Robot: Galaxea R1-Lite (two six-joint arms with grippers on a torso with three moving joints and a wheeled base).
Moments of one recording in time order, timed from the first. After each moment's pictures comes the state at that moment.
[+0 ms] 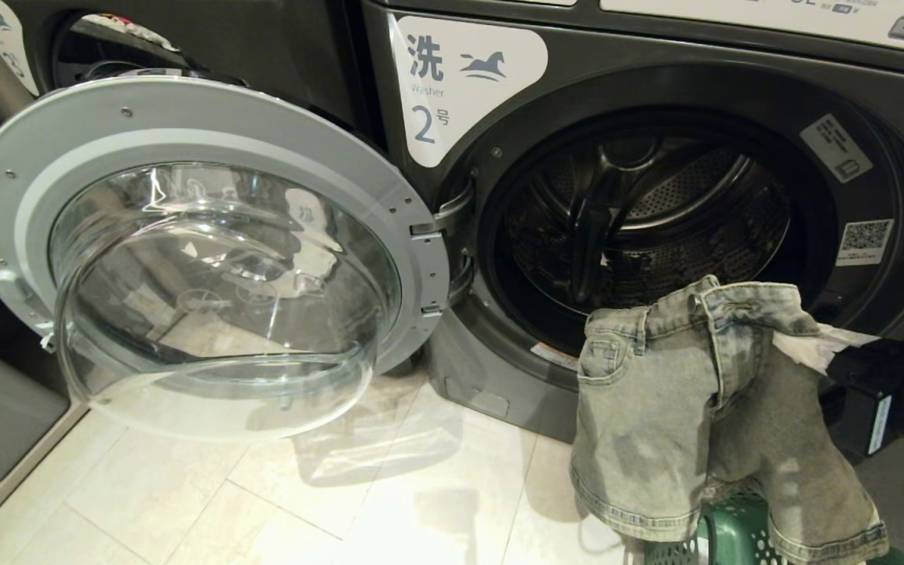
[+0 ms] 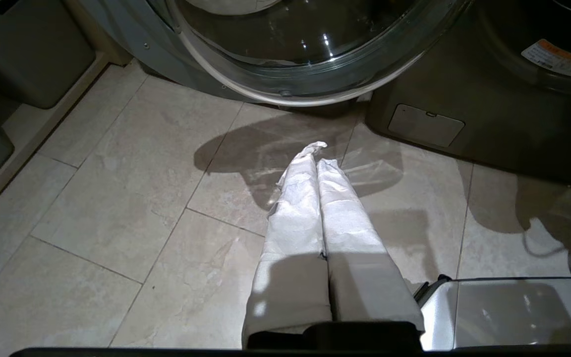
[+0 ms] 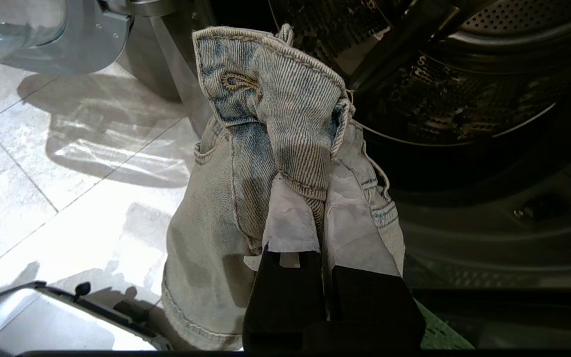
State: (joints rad) left arm 0.01 0.00 0.00 0.02 -0.01 0.05; right arm 0.45 1.12 -0.61 -0.36 -0.16 -0.19
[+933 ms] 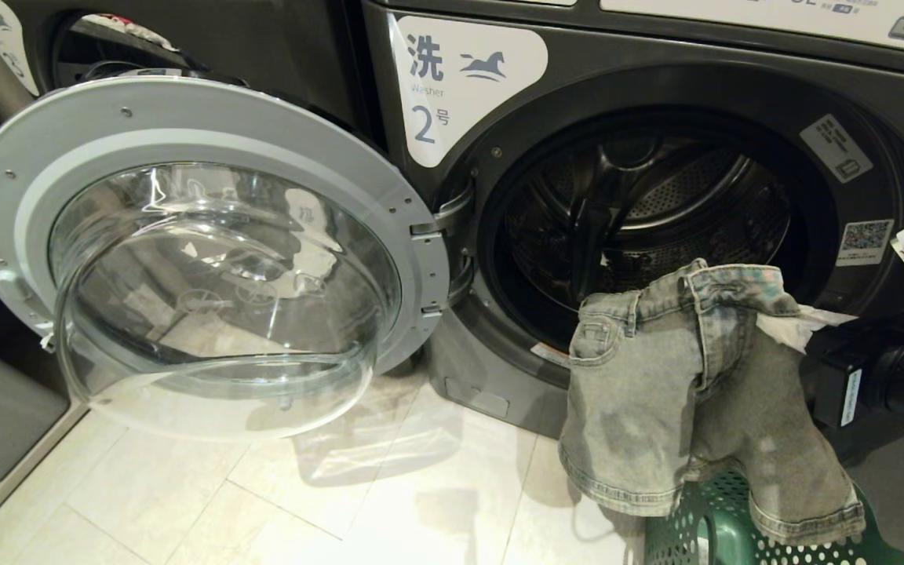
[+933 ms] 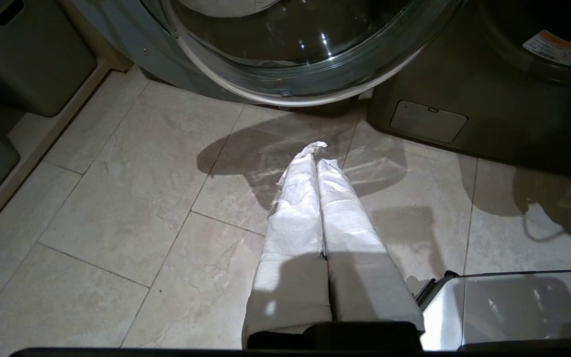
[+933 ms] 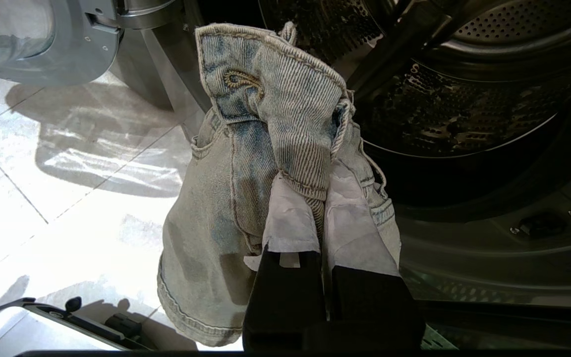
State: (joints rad) left arm 0.01 0.00 0.00 0.02 -0.02 0.07; right arm 0.44 1.17 -0.65 -0.38 -0.18 -0.19
